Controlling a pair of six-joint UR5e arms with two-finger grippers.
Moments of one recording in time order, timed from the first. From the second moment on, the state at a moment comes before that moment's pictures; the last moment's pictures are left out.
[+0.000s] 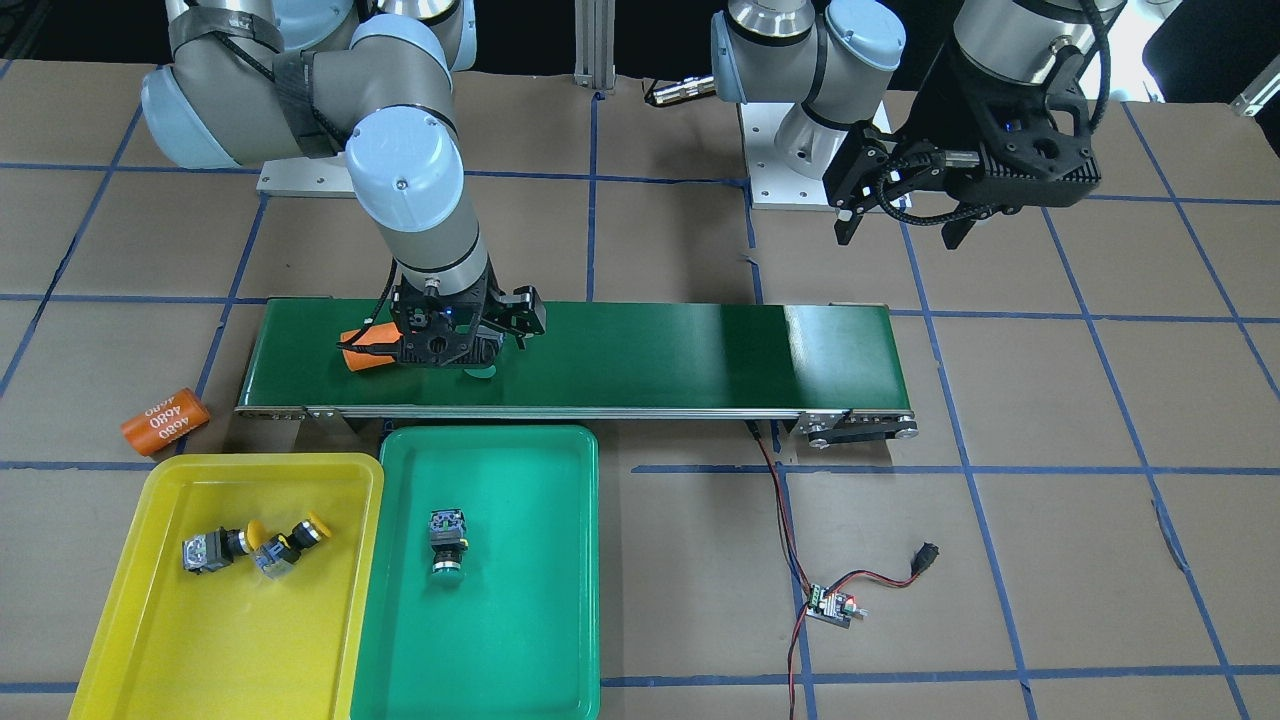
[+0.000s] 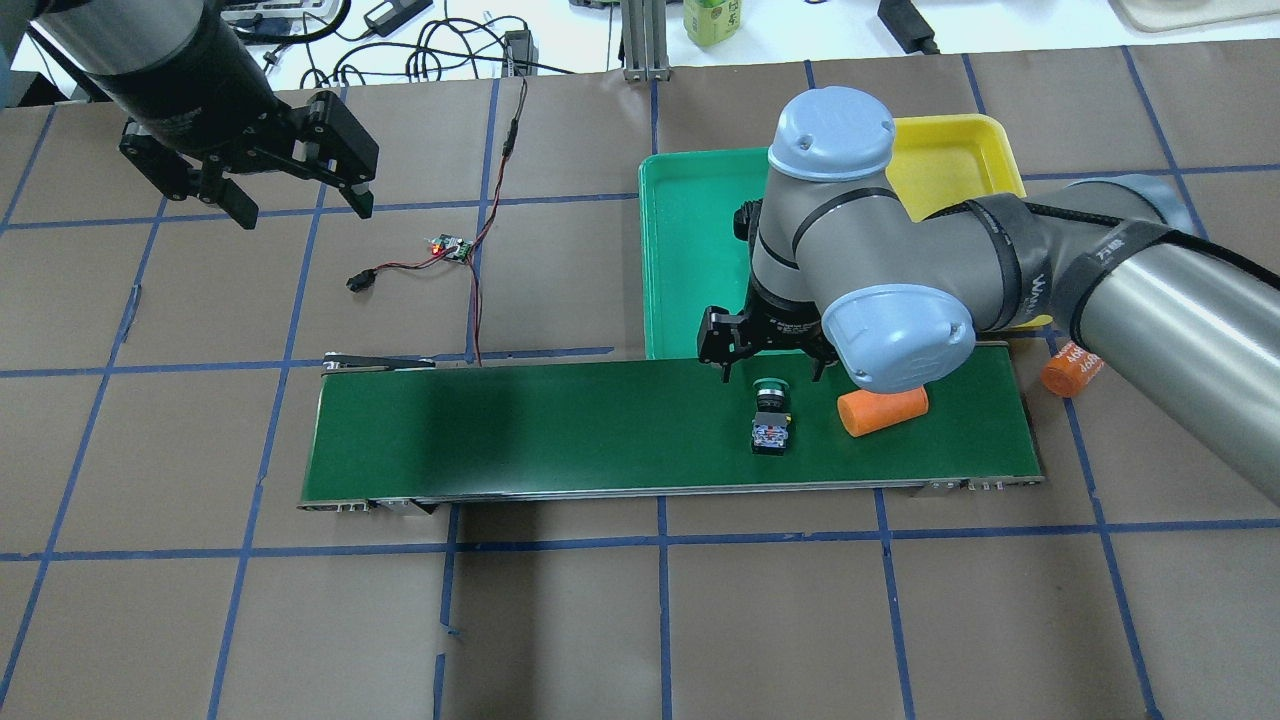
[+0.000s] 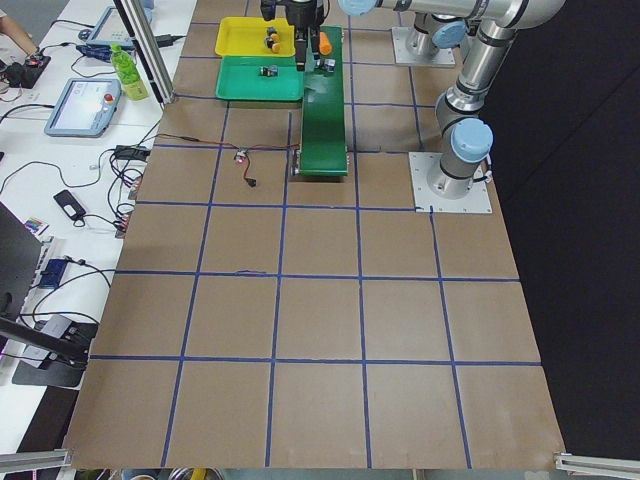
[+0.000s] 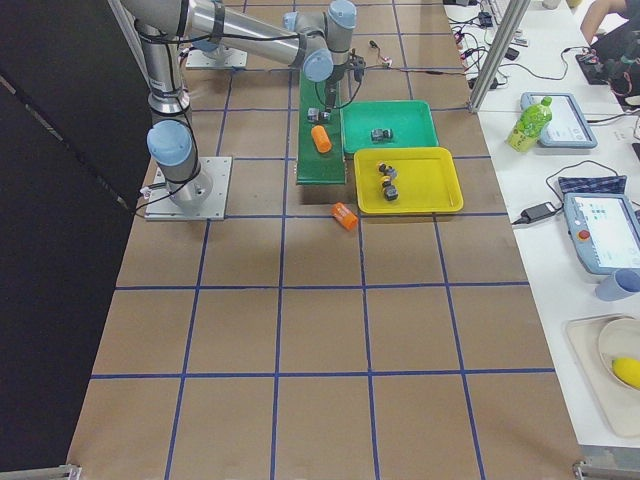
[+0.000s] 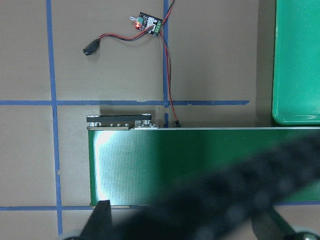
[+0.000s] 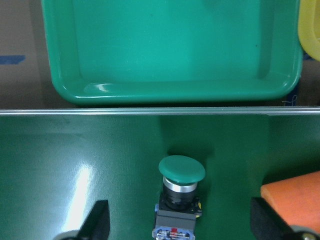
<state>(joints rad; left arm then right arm) -1.53 -1.56 -1.48 -1.65 1.53 0.02 1.79 -1.38 1.87 -1.95 -1.51 0.24</state>
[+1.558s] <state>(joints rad) -1.53 -1.57 -1.47 -1.64 1.53 0.02 1.76 -1.38 1.86 -1.96 -1.57 0.30</state>
